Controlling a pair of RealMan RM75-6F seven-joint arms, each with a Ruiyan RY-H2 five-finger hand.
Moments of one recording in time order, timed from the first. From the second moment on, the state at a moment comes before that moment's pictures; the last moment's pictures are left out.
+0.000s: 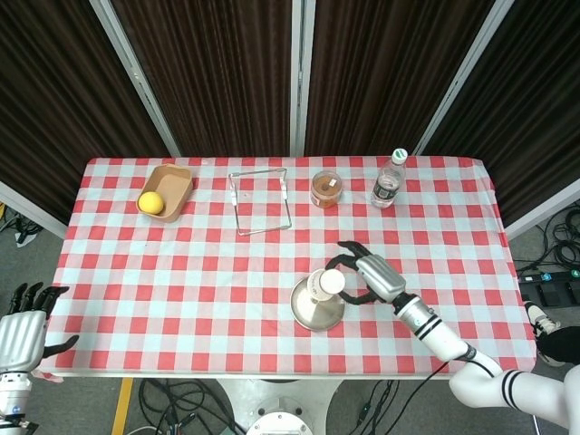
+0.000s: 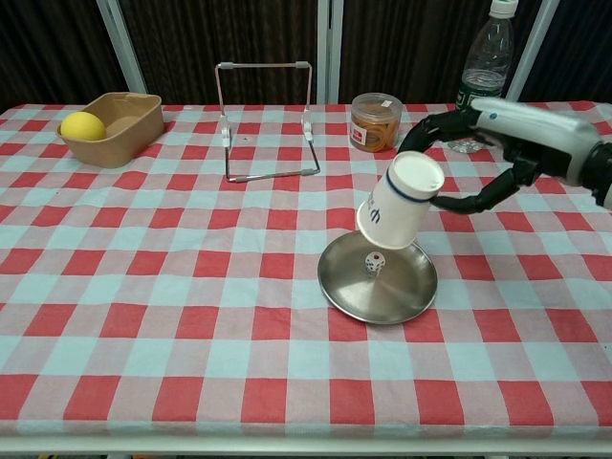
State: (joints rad) left arm -0.03 -1.25 -0.02 -1.49 1.43 1.46 0.07; right arm 0.68 -1.46 0.02 -1.35 -1.55 1.05 0.56
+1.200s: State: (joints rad) left arm -0.03 -1.25 -0.02 -1.50 1.44 1.46 0.08; right arm 0.52 -1.37 0.07 -1.32 -1.42 1.15 0.39
